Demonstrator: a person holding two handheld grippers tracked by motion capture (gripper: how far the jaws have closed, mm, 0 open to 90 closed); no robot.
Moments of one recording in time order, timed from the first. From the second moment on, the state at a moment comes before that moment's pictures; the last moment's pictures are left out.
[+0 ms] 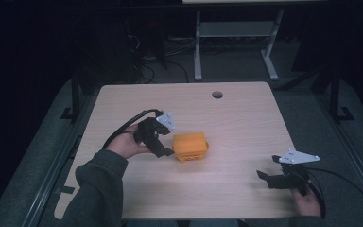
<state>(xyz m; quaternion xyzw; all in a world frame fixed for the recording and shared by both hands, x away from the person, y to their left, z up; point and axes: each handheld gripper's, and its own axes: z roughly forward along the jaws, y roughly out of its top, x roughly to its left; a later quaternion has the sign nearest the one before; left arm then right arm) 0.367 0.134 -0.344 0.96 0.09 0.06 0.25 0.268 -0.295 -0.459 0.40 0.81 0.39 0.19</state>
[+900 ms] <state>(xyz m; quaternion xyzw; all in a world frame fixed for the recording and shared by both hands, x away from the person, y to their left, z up) 0.343 0.159 -0.358 0.96 0.10 0.06 0.26 0.269 -0.294 -0.460 0.41 0.81 0.37 0.19</state>
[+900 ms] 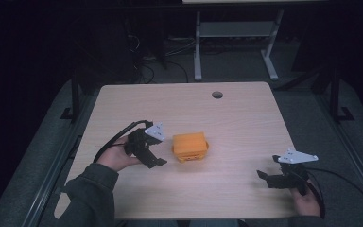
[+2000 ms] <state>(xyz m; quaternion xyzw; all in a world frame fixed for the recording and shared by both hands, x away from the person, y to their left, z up) 0.321 0.197 -0.382 0.95 0.14 0.07 0.27 0.268 -0.293 -0.461 0.41 0.81 0.37 0.19</state>
